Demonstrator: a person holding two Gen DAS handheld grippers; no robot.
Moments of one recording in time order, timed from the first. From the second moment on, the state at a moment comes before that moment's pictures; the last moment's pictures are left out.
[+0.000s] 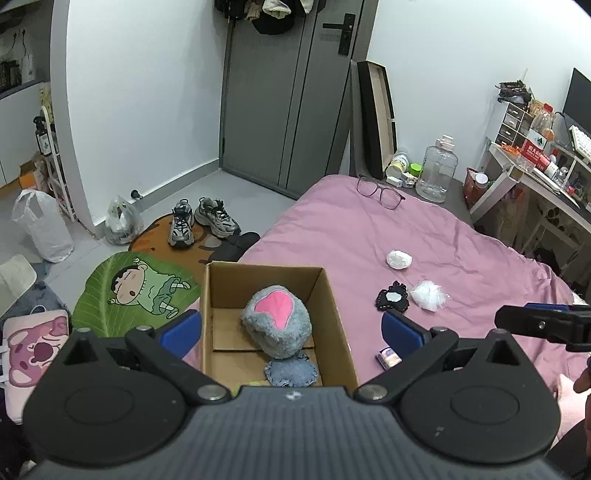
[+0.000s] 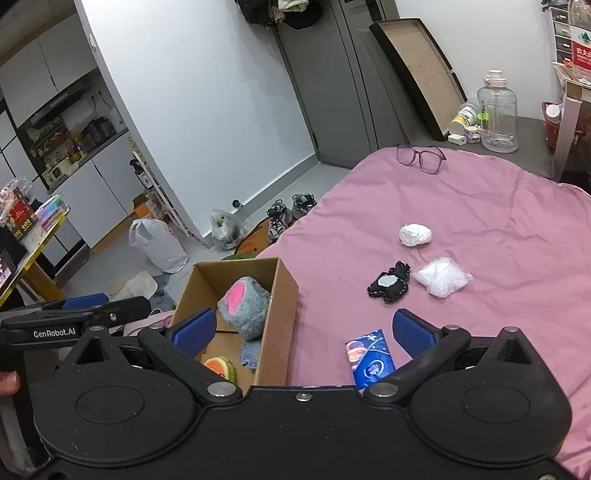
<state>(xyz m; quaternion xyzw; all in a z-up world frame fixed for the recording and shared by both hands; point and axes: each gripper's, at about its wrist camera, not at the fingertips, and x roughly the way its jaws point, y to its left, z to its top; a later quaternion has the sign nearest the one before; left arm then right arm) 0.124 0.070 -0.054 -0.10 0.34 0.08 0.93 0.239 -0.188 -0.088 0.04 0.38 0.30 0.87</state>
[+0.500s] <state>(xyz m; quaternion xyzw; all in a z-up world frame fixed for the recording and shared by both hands) 0.145 0.036 -0.065 -0.10 0.37 0.06 0.92 0.253 -0.224 -0.103 0.05 0.38 0.29 0.88</state>
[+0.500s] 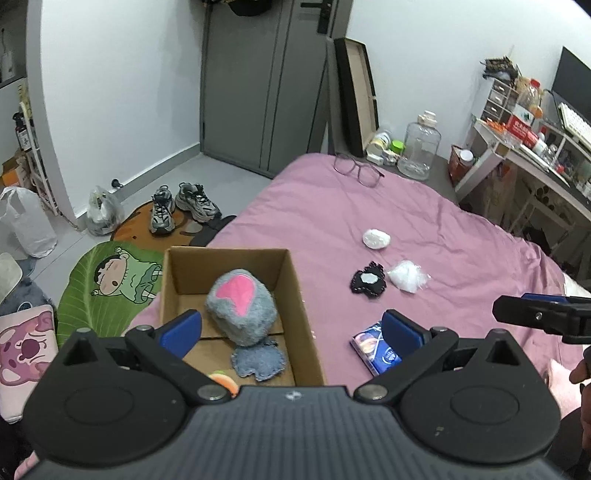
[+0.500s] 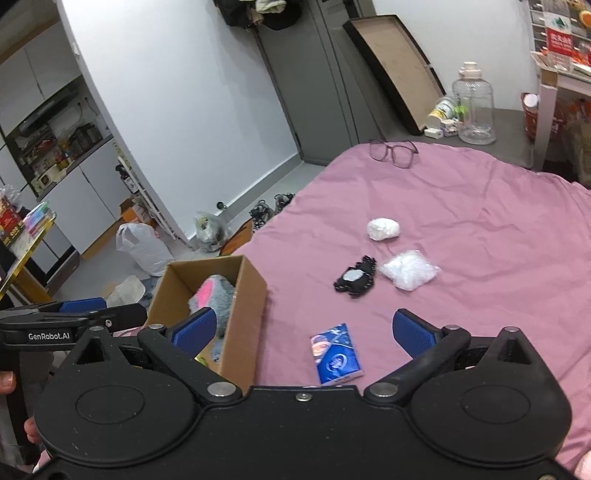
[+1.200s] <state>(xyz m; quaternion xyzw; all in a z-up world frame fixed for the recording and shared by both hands) 0.205 0.003 -0.095 -0.07 0.41 0.02 0.91 0.300 -0.265 -0.143 0.08 0.38 0.27 0.88</state>
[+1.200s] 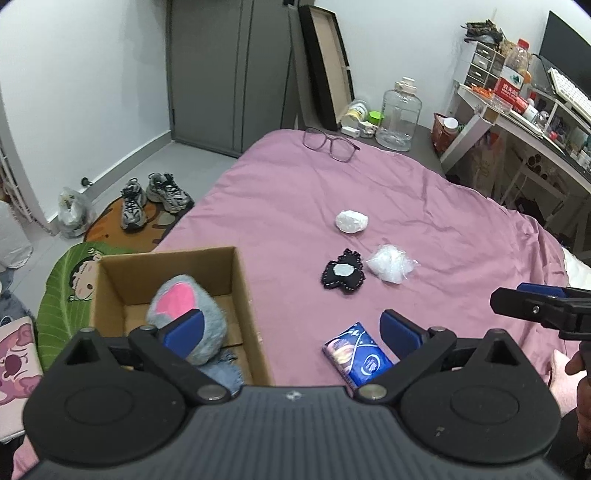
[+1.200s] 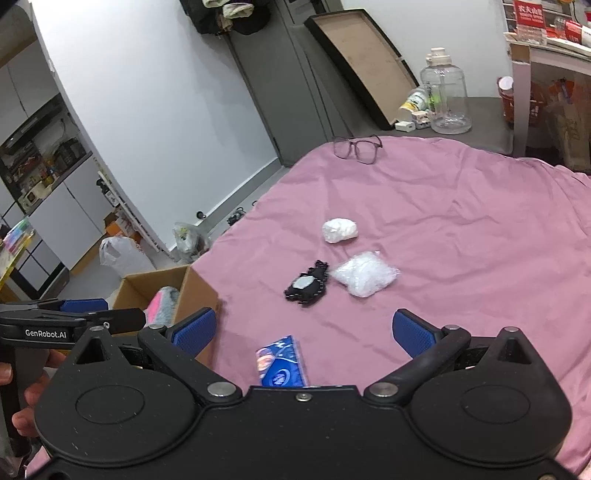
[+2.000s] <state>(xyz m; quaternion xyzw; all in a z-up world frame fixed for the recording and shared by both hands) 0.284 -0.055 -0.170 -0.05 0.49 -0.06 0.87 0.363 -0.284 -0.189 0.10 0.44 0.24 0.86</state>
